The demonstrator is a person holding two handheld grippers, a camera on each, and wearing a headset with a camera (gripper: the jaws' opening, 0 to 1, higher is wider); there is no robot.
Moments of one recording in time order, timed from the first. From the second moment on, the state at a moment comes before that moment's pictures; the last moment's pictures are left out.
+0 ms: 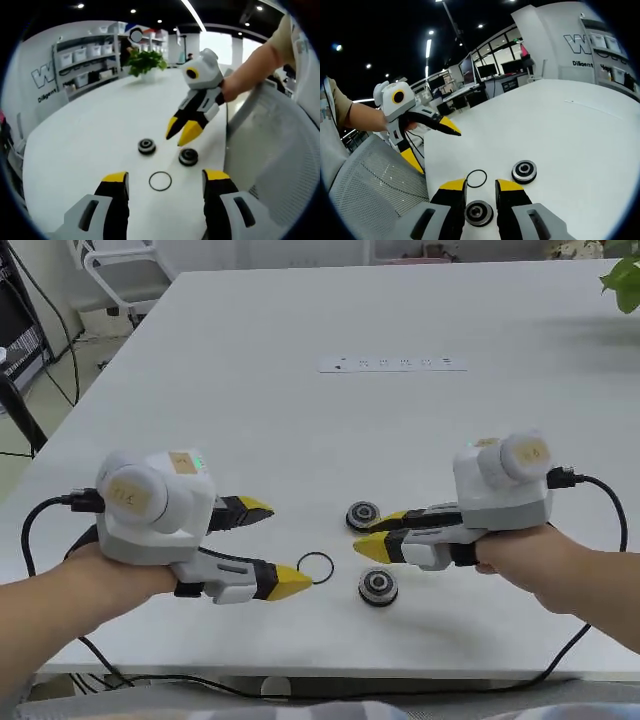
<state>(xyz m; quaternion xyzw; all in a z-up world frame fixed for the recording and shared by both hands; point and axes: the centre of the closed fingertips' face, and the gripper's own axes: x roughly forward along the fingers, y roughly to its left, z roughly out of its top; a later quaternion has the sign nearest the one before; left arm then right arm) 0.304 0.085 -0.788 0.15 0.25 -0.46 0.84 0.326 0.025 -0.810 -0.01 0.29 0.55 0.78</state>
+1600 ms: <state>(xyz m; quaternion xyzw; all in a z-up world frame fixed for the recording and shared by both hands) 0.297 0.014 -0.832 0.17 0.30 -0.53 0.78 0.297 -0.013 -0.855 -0.13 0.29 0.61 0.72</state>
